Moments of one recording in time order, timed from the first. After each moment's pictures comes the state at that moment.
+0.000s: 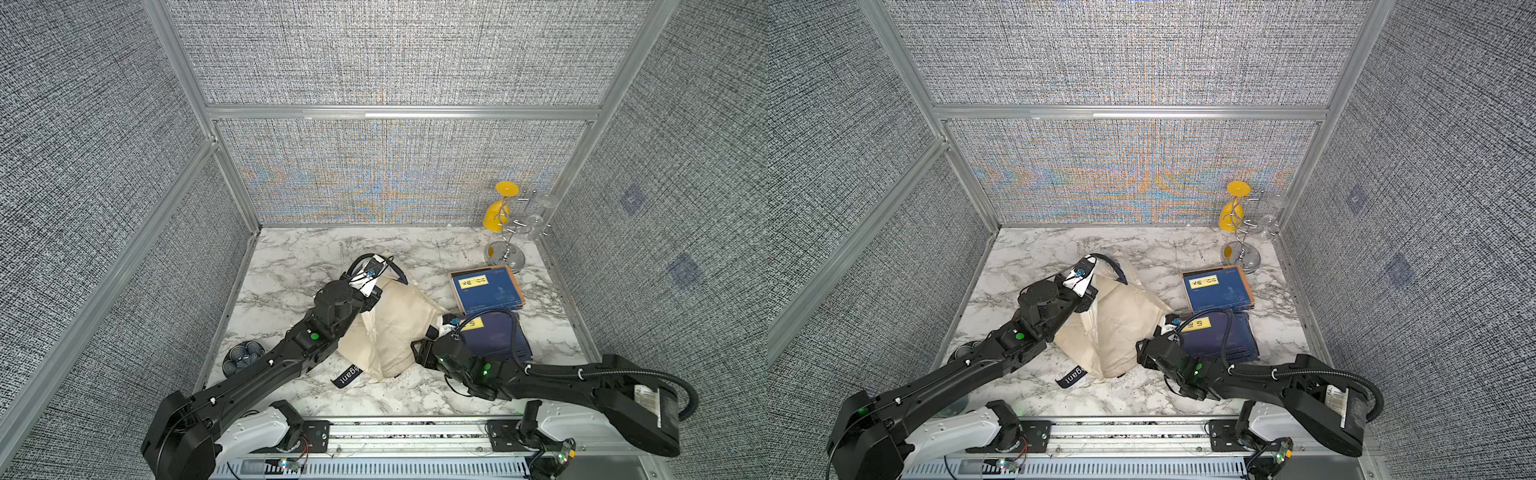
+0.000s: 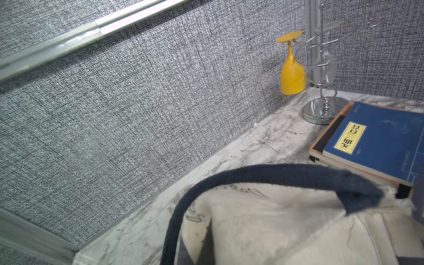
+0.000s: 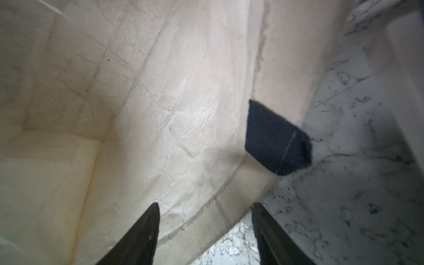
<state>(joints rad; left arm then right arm) -0.75 1.10 0.73 0.25 -0.26 0.32 1.05 1.30 0.44 0.15 0.32 1.10</state>
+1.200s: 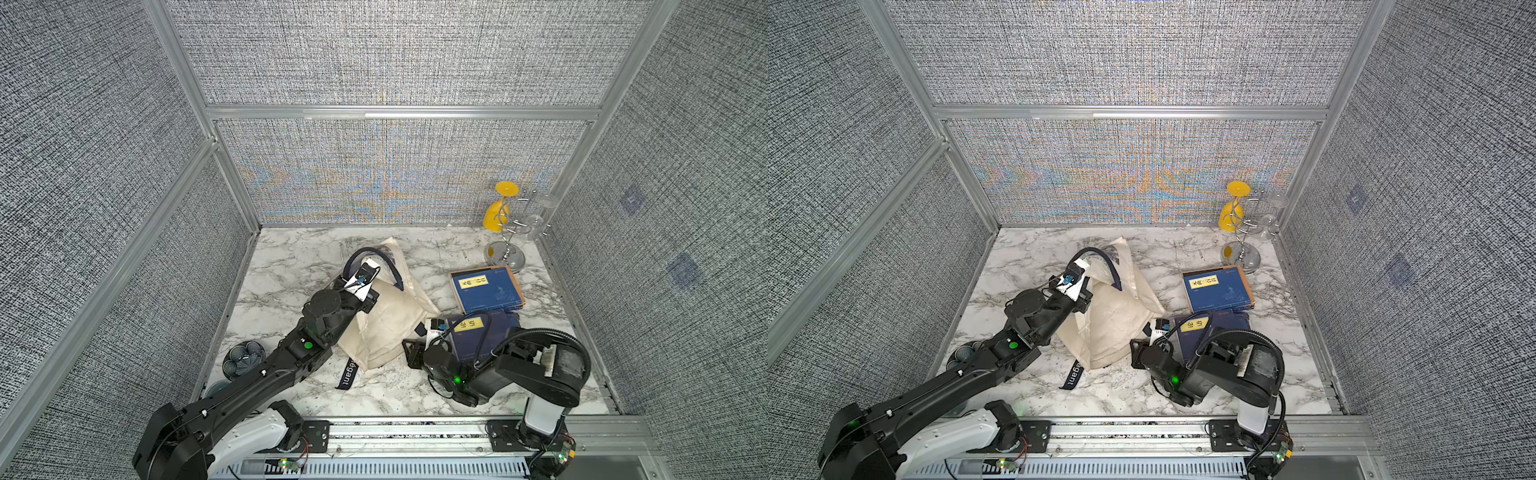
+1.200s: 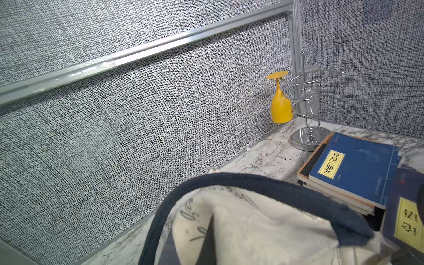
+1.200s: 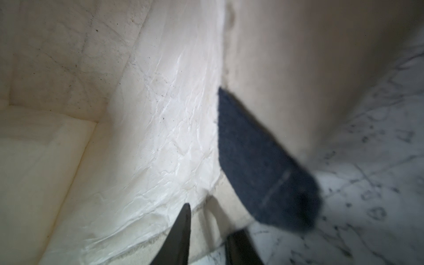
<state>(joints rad) -0.75 1.02 0.65 0.39 -0.18 0.30 1.07 1.82 0.37 0.99 0.39 1.01</state>
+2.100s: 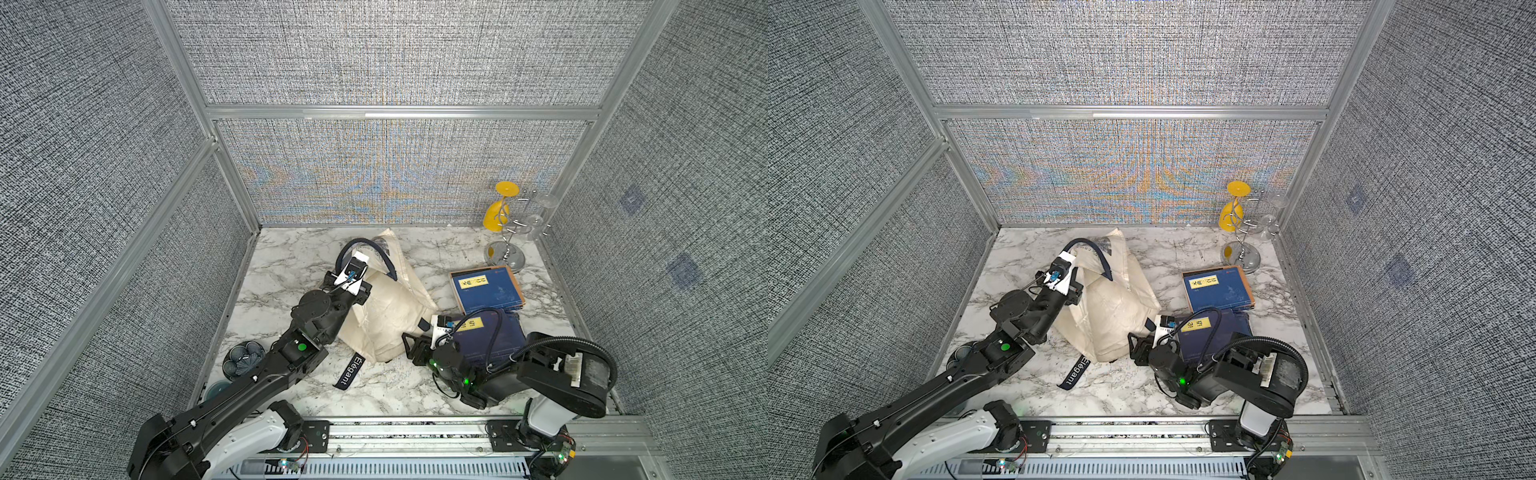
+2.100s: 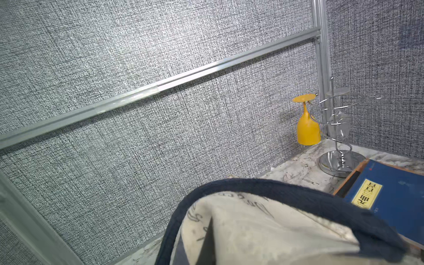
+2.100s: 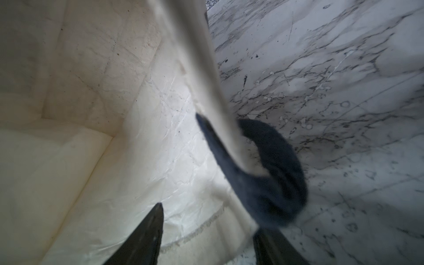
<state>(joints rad) -0.75 0.96 0.69 0.42 -0.30 0.35 1.07 1.67 0.32 0.97 0.44 0.93</state>
